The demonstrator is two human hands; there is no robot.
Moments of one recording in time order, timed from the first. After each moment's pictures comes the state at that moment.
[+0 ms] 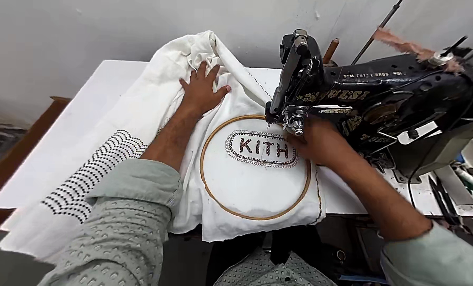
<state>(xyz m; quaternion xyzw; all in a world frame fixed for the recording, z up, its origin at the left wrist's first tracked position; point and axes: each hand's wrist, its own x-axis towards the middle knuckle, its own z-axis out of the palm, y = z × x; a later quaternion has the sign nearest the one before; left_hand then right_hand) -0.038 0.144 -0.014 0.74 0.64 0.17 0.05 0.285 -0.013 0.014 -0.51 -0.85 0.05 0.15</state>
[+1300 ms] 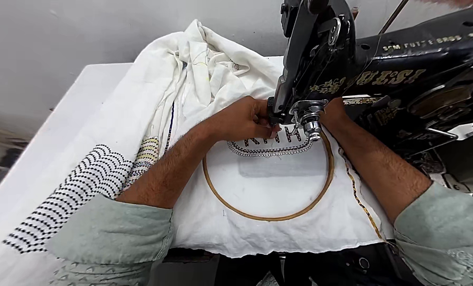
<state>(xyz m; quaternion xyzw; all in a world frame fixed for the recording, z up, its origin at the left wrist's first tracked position) 0.044 0.070 0.012 0.86 0.29 0.18 0.39 0.264 0.052 0.006 -0.67 -0.68 0.10 0.27</state>
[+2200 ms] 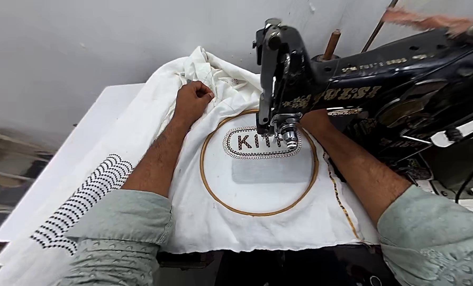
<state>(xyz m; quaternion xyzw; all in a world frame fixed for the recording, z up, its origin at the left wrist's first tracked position) -0.045 0.160 -0.017 0.73 0.58 0.33 0.14 0.267 0.060 0.001 -0.65 -0.72 0.05 0.24</state>
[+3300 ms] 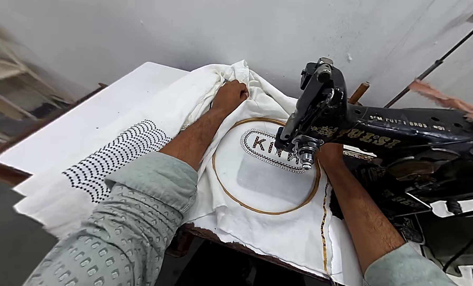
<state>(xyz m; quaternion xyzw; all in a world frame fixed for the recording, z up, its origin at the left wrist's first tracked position) -0.020 0.187 -0.017 0.75 0.61 0.24 0.04 0.275 0.061 -0.005 -0.66 -0.71 0.08 0.23</state>
